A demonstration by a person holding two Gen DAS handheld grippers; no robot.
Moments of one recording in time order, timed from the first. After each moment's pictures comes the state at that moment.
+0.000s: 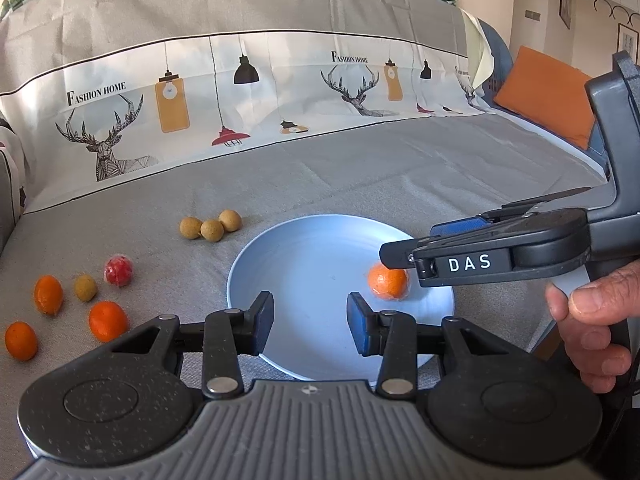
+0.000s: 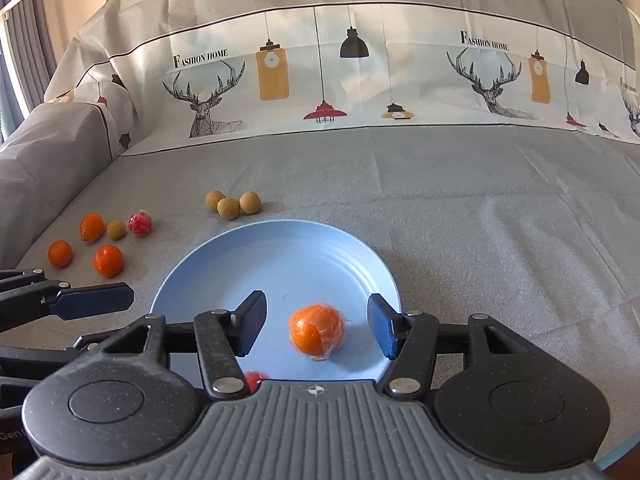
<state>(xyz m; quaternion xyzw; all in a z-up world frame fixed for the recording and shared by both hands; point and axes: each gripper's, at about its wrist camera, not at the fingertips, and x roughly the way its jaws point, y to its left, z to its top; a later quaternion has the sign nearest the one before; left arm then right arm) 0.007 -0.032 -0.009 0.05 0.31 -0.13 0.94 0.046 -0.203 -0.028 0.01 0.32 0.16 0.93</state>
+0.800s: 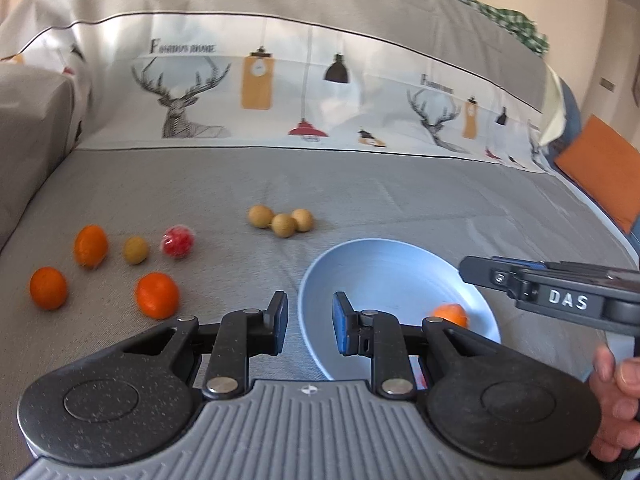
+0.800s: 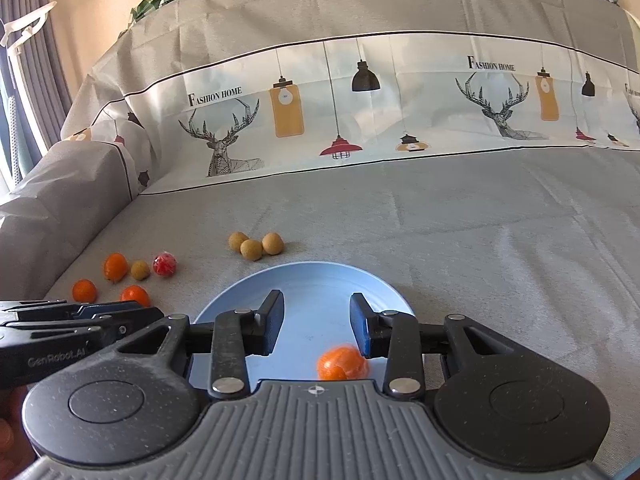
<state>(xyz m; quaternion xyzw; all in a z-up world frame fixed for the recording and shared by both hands) 0.031 0.019 -0.004 -0.07 0.33 -0.04 0.94 0.046 -0.200 -0.013 0.05 0.28 0.18 0.94</state>
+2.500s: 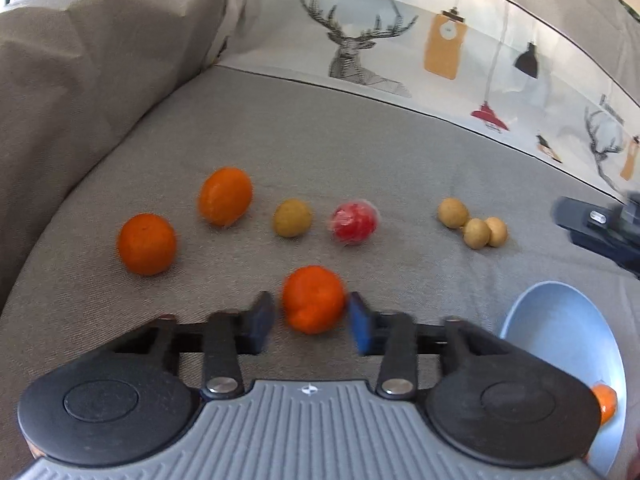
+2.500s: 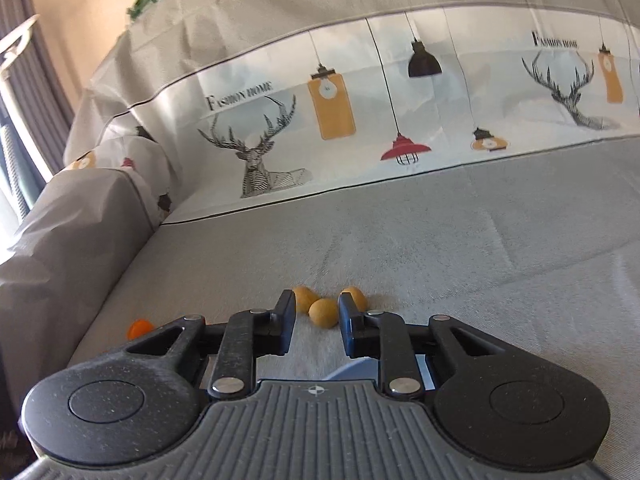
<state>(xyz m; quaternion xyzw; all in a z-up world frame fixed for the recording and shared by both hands) 0.092 0.097 -0.038 -0.14 0.41 0.16 0.89 0.148 -0.110 -0.006 0.10 0.31 0.21 0.92</state>
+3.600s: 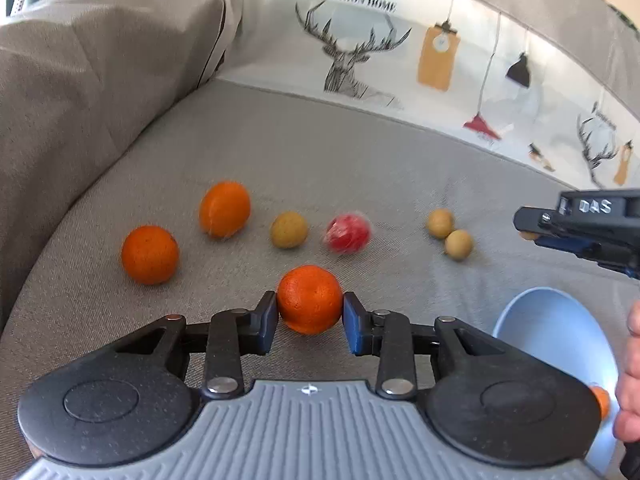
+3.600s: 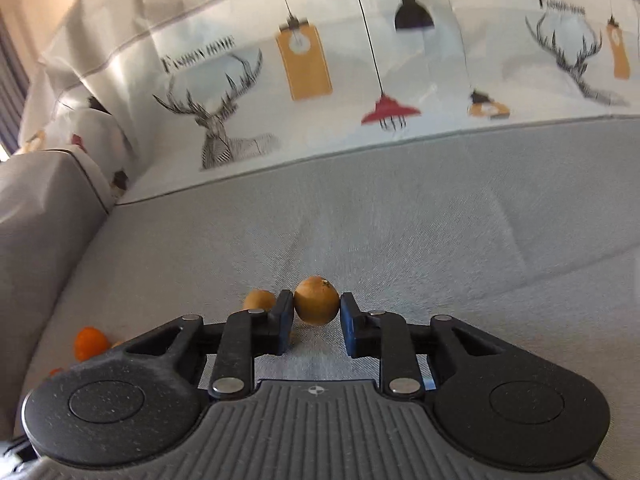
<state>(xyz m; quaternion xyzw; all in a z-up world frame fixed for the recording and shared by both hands) 0.081 0.095 -0.029 -0.14 0.38 0.15 0.90 0.194 -0.096 -0.027 0.08 0.36 0.19 0.91</state>
